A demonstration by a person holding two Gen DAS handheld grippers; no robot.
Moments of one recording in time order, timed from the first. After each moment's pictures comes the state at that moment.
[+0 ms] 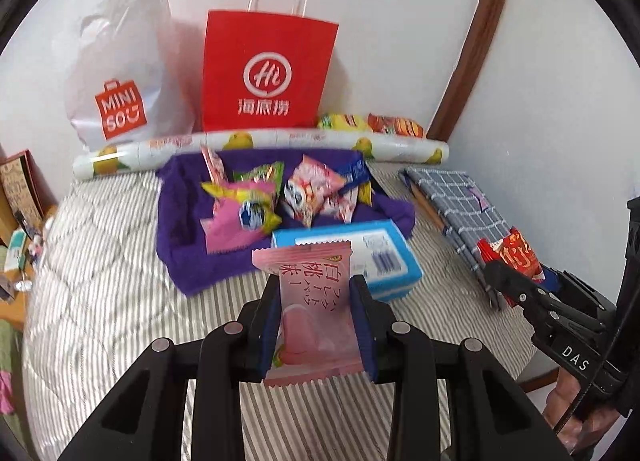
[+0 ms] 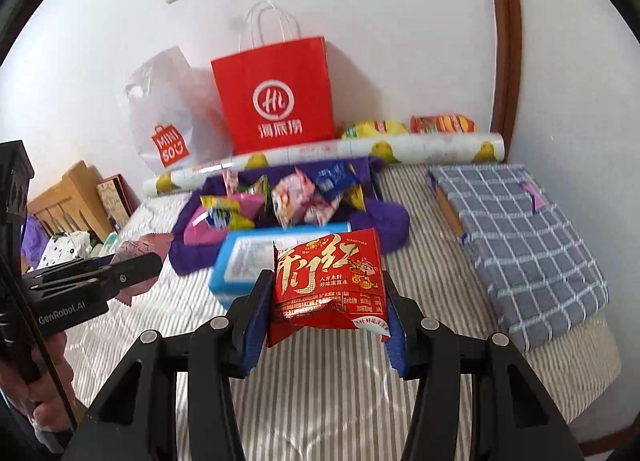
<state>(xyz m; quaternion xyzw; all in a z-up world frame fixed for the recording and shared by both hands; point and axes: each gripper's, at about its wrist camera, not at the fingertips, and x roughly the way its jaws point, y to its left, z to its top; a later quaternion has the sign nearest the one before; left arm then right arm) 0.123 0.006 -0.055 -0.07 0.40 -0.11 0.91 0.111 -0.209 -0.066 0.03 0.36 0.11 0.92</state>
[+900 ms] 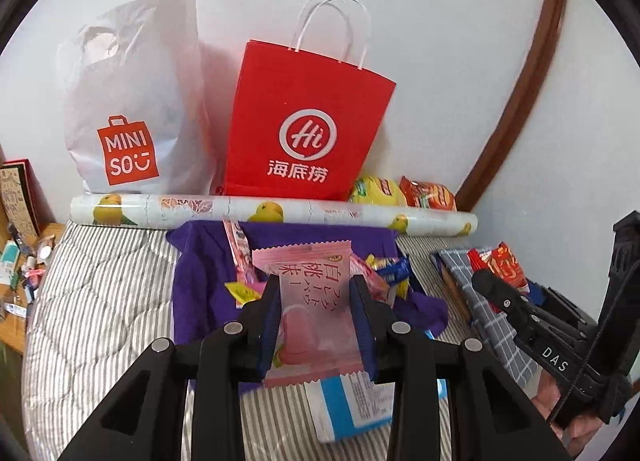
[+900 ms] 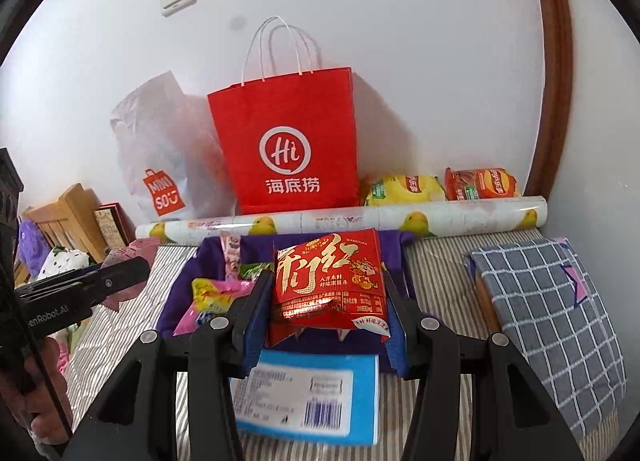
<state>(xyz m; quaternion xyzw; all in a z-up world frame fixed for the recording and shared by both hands) 0.224 0.051 -0.044 -0.13 0.36 -0.07 0.92 0.237 -0.173 -0.048 0.02 0.33 0.14 0.93</state>
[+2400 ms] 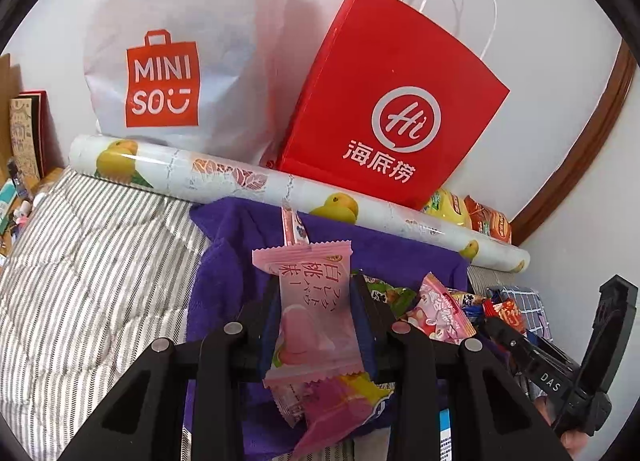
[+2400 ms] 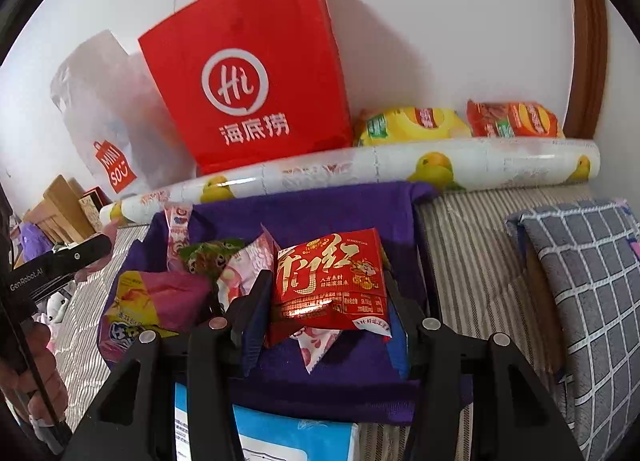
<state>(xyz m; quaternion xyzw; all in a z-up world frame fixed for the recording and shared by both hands) 0.291 0.098 -0.122 -0.20 0.38 -0.01 0.90 0.333 -0.180 -0.146 0.05 0.41 0.15 0.90</state>
